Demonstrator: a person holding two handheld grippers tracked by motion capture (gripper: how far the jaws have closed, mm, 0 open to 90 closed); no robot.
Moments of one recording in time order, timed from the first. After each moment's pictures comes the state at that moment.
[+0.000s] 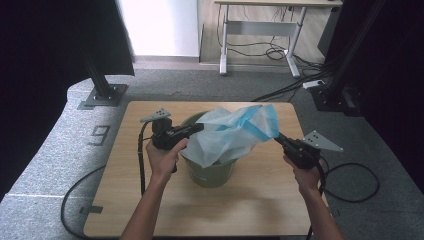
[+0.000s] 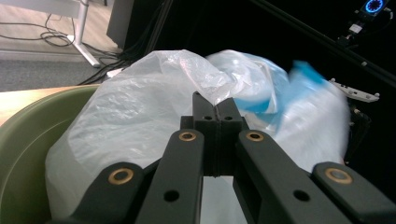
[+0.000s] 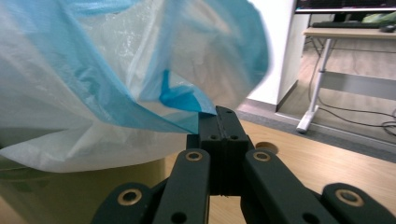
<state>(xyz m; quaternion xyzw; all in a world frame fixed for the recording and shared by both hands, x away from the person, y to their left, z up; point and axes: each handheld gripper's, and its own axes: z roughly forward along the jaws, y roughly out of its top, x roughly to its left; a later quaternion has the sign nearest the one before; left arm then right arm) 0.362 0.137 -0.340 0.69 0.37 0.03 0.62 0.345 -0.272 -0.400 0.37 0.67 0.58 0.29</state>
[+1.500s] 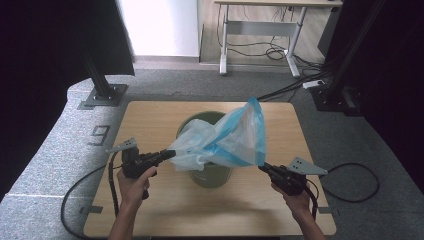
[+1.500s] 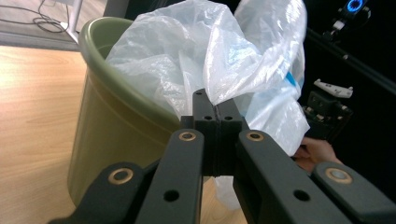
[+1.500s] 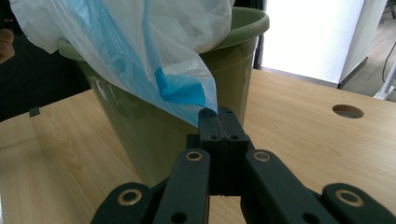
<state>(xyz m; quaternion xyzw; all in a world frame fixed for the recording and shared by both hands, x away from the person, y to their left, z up) 0.318 0.221 -0.403 0.67 0.38 -0.01 0.64 0.301 -0.243 -0.450 0.32 0.72 0.59 0.20</state>
